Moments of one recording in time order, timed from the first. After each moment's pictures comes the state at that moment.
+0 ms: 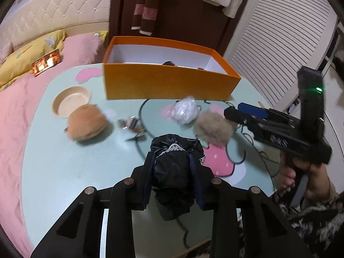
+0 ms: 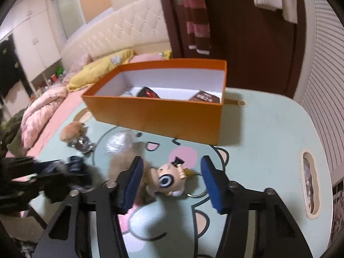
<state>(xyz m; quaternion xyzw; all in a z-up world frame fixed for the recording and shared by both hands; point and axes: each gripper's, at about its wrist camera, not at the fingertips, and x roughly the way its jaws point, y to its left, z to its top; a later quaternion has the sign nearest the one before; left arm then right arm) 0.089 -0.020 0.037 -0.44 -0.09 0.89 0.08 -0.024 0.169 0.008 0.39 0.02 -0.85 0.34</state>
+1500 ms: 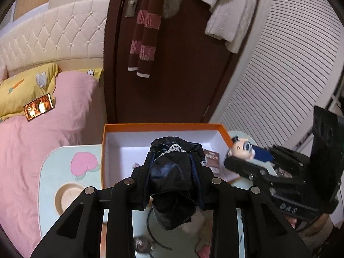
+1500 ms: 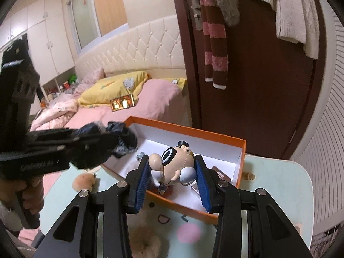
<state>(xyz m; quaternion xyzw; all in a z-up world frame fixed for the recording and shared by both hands) -0.051 -0.040 0.105 -0.37 -0.09 0.92 0.09 -0.091 0.129 0.082 0.33 0.03 -0.86 0.40</state>
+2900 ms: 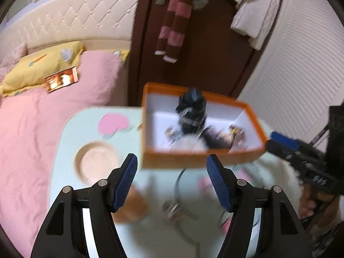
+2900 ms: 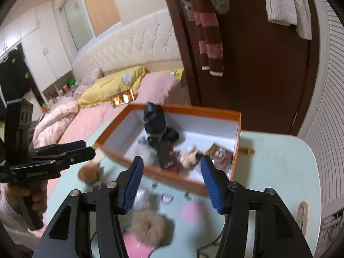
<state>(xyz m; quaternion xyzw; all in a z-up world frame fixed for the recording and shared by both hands) 0.011 -0.079 0.069 -0.40 -0.11 0.91 0.01 -0.065 0.155 0.066 0.36 0.00 -0.85 0.39</state>
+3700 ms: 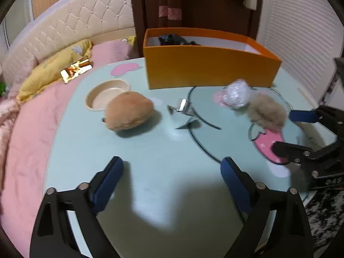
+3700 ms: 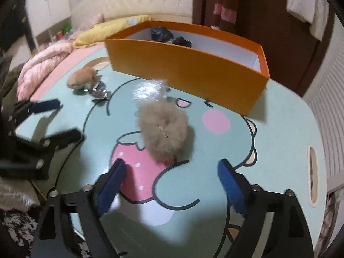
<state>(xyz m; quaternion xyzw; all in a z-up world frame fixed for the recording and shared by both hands) 0.090 -0.043 -0.002 -0.43 0.00 0.90 -0.02 0.012 0.142 -0.013 0.43 0.13 -0.82 0.35</state>
